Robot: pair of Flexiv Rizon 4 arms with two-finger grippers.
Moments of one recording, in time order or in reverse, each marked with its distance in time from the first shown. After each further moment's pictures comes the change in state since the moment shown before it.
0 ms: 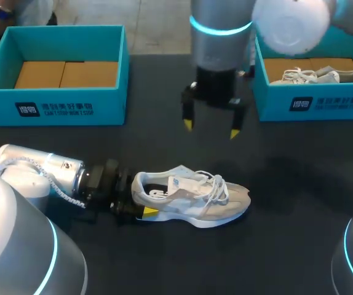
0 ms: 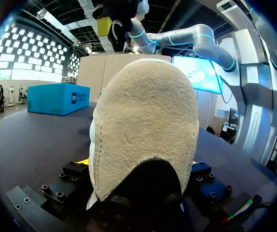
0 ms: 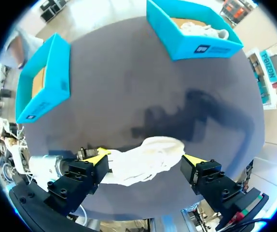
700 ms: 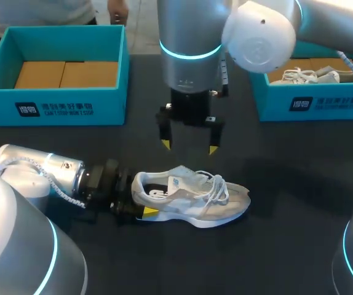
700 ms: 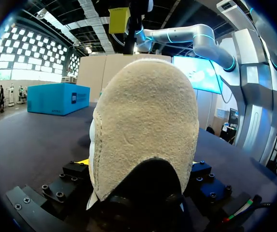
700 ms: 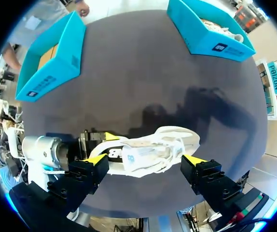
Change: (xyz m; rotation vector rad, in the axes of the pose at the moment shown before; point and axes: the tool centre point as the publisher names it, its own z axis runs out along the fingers) left arm 0.000 0.000 0.000 0.000 0.000 0.000; right arm 0.033 -0.036 0.020 0.009 0.000 -0.111
